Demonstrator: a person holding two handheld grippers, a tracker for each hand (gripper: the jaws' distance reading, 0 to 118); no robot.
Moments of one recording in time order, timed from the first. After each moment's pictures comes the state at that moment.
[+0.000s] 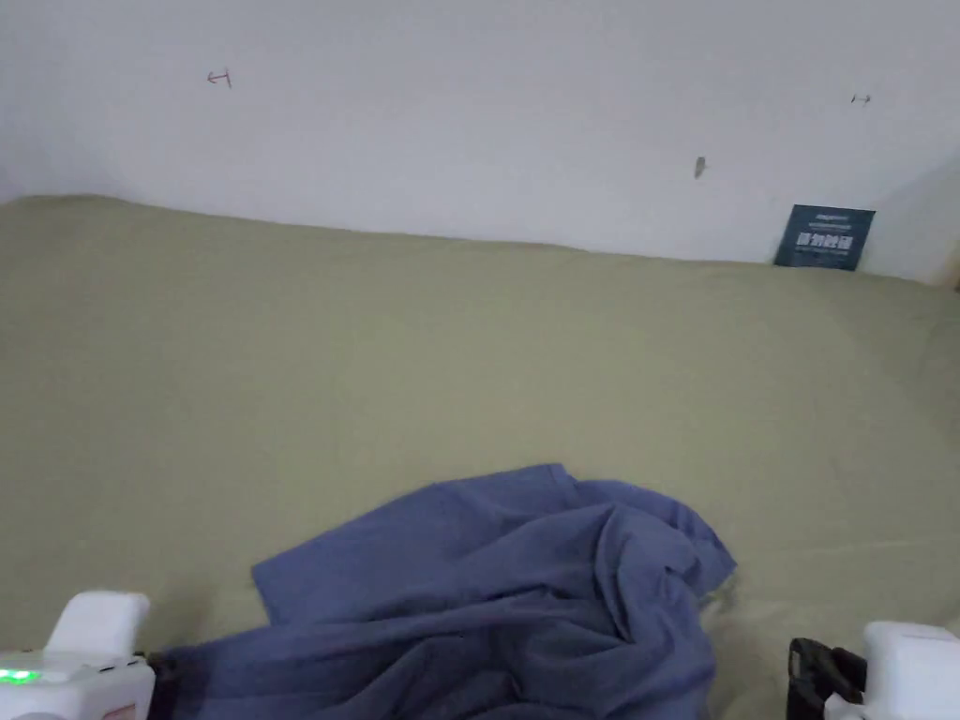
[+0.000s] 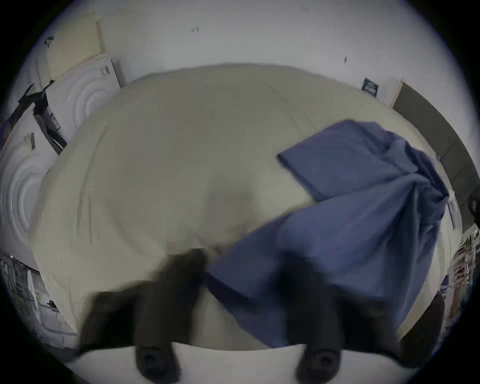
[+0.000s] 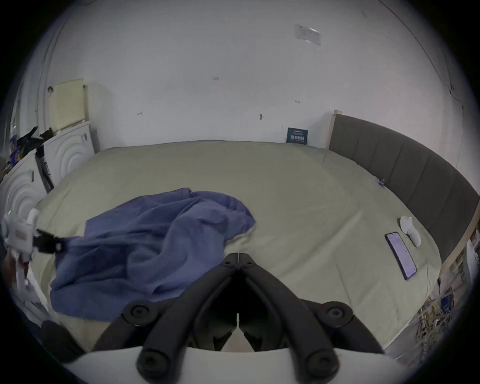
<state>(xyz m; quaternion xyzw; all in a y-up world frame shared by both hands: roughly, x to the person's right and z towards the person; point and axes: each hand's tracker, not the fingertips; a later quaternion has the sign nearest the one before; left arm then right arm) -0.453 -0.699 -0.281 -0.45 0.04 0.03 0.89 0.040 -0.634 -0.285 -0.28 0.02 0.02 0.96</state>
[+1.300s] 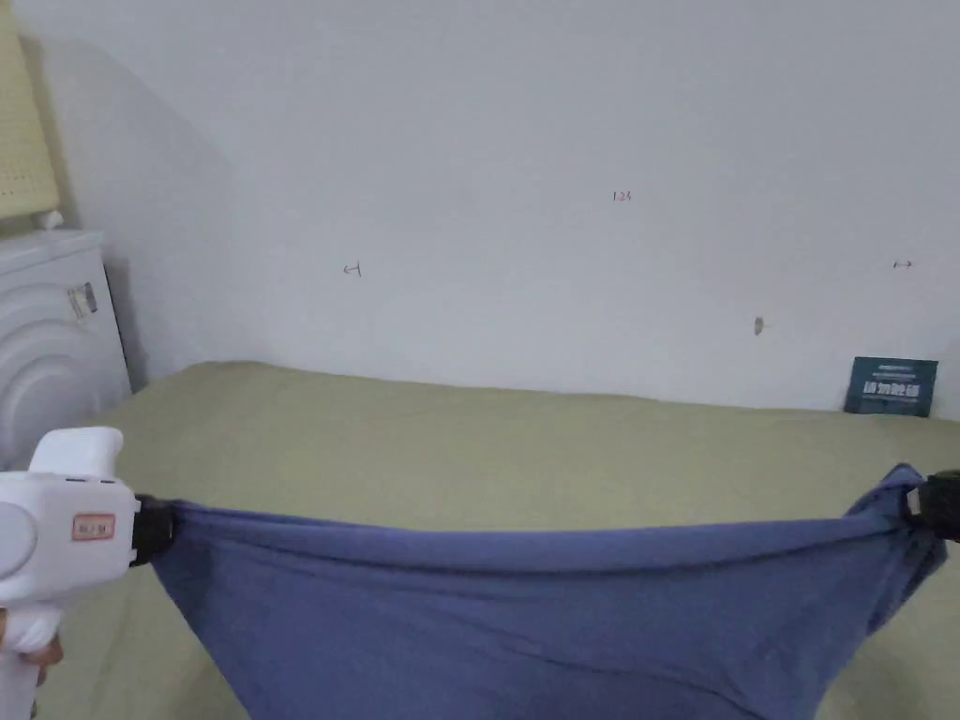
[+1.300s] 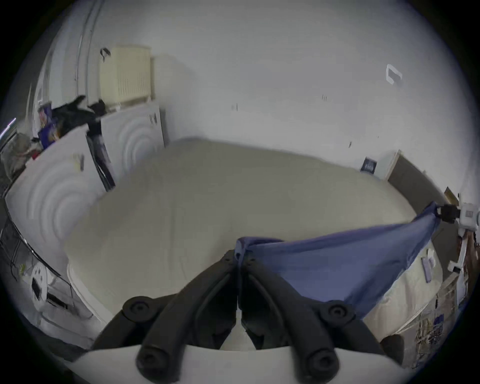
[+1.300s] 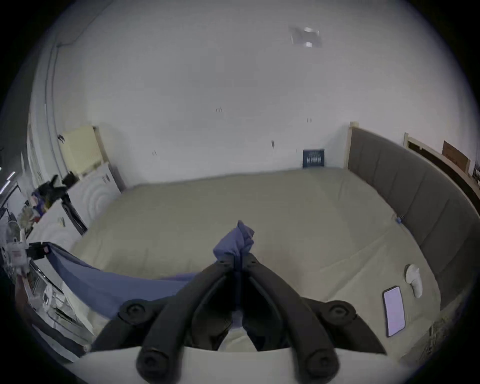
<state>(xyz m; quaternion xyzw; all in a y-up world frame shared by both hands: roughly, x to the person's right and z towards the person) -0.511 -0.450 -0.203 -0.27 0.12 0.08 0.95 0.115 -0.436 -0.349 -0.27 0.11 -0.06 0.96</state>
